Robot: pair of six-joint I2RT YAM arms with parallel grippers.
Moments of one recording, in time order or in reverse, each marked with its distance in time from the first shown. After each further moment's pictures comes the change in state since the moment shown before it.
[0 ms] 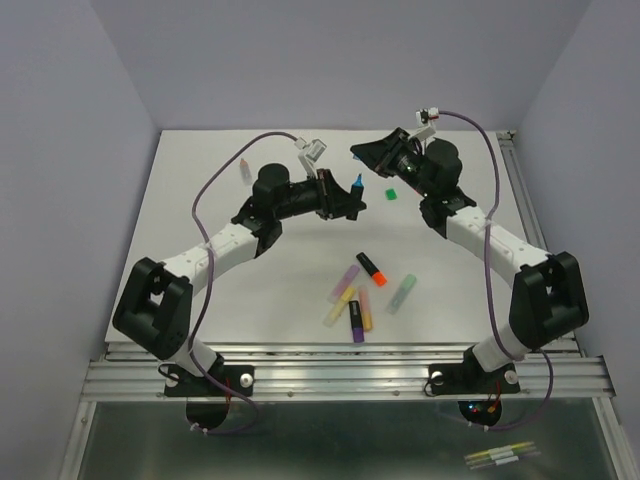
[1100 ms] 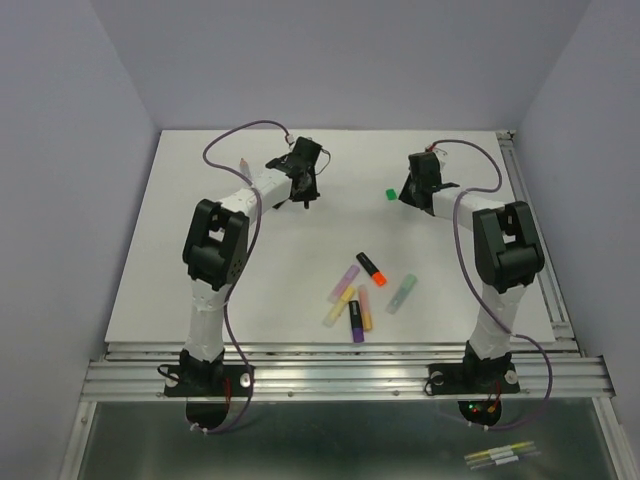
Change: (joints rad) left arm 0.076 0.550 0.646 -0.960 -0.833 0.275; right arm -0.148 0.429 0.180 -0.553 0.602 -0.347
